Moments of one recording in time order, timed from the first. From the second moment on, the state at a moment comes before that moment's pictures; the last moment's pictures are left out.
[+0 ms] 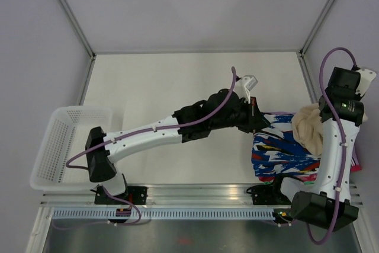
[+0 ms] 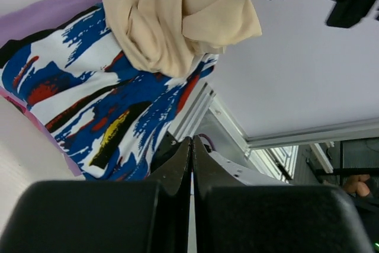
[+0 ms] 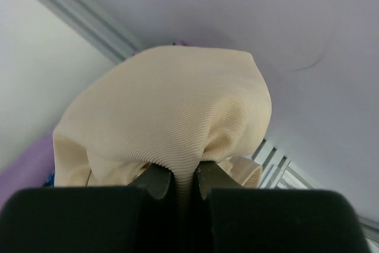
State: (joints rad) left arm -1.22 1.66 1.61 -0.17 0.03 -0.80; right arm -0.35 1.08 1.34 -0.96 0.61 0.17
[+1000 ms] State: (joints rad) left arm -1.23 2.49 2.13 0.15 -0.01 -1.24; right arm -0.26 1.07 1.28 -0.91 0.66 0.15
